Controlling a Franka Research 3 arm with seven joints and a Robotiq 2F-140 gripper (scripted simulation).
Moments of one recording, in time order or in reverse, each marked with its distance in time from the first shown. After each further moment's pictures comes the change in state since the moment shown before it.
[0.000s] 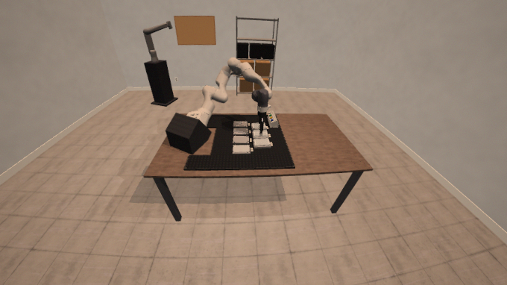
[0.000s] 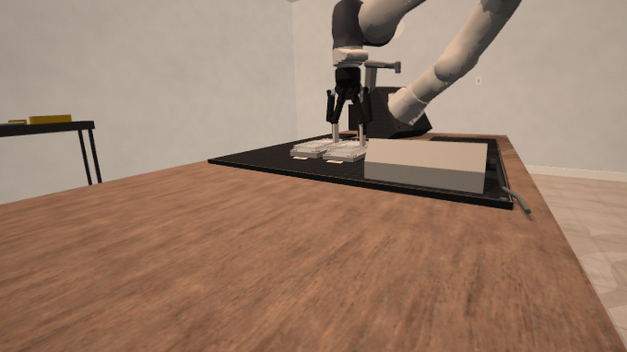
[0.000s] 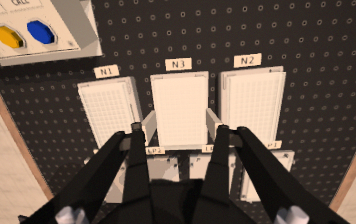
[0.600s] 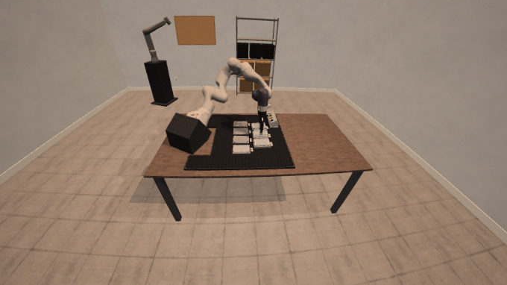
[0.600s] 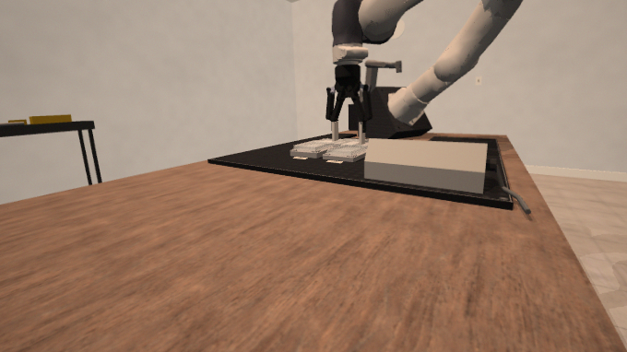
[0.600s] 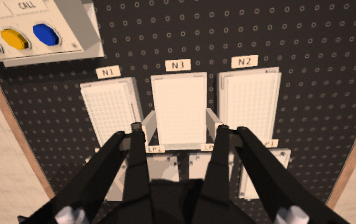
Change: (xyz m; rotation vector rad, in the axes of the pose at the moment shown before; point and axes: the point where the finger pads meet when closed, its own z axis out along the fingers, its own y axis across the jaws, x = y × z) arm 0.001 0.001 -0.007 -0.003 0.002 0.000
